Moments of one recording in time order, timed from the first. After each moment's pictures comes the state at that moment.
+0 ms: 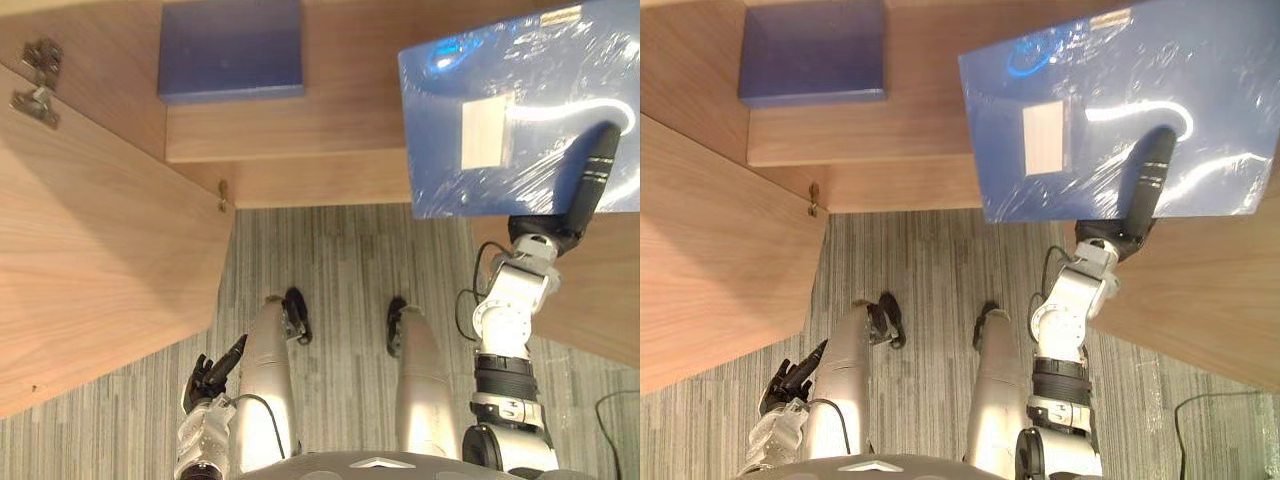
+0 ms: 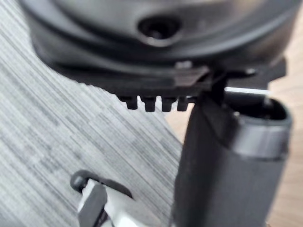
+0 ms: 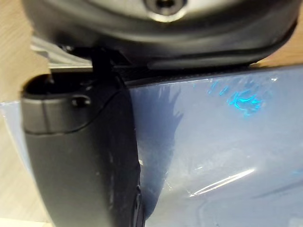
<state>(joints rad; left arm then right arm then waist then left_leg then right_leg) 0.01 -0.02 0.45 0.89 -0.43 -0.12 0.03 -0.36 -0.08 -0.27 0.03 1.17 -0.44 -0.14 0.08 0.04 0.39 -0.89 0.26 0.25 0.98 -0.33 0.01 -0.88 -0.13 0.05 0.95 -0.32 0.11</state>
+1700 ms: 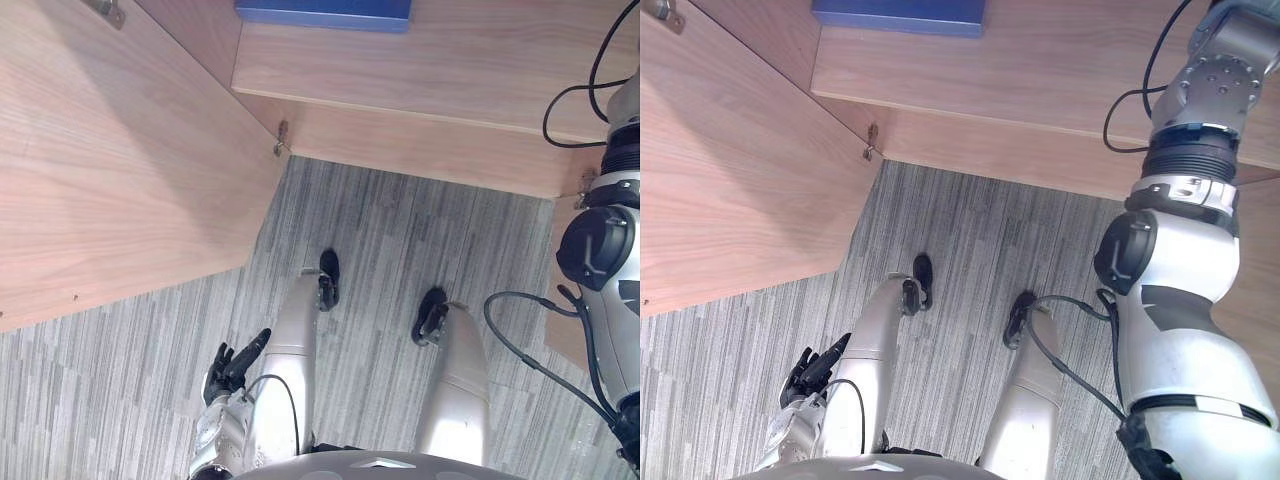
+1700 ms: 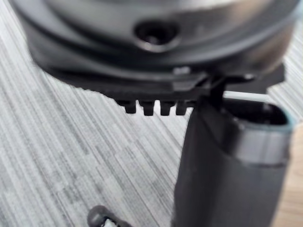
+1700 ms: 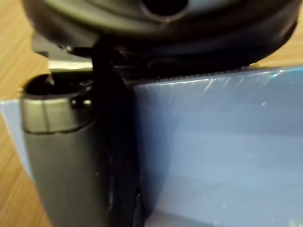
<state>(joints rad) 0.09 -0.04 0.26 0.77 -0.51 -0.13 0.06 -1.43 -0.62 -0.31 0.83 1.47 -0.35 -0.41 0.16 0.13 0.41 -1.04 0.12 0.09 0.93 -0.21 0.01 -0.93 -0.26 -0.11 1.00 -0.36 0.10</state>
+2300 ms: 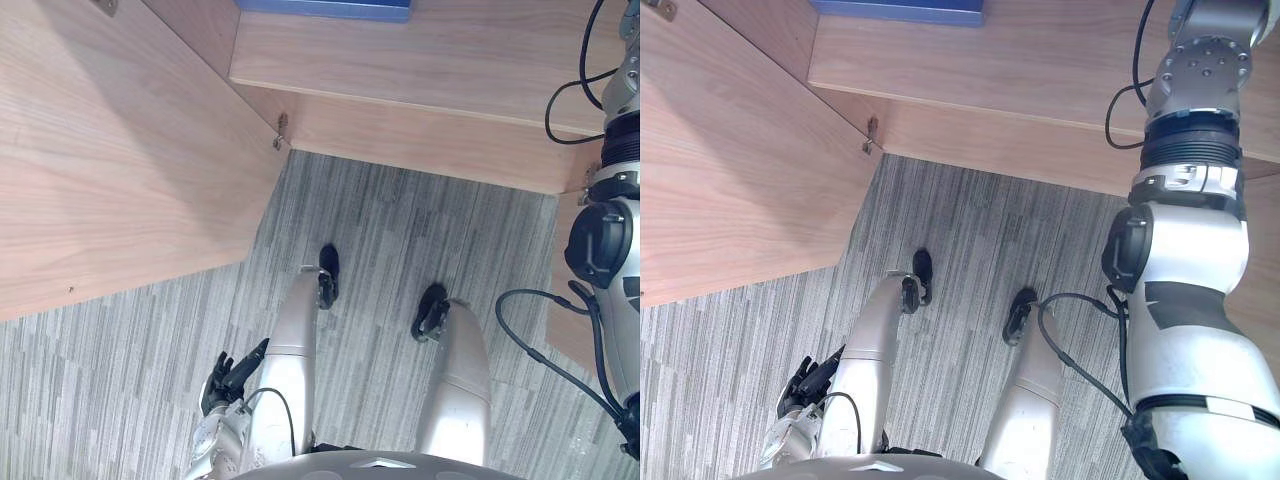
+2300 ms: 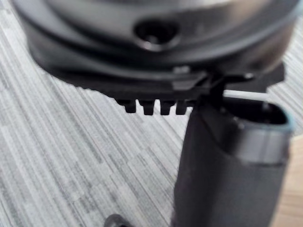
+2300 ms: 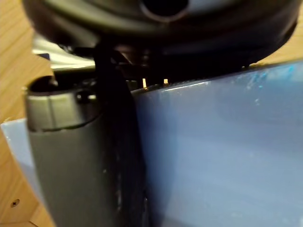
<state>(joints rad) 0.14 -0.02 0.19 0.73 -0.55 -0.11 0.08 -1.50 -0.64 -0.14 0.90 1.43 -0.27 -0.43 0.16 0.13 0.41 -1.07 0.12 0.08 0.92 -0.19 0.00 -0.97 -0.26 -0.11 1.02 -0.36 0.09</state>
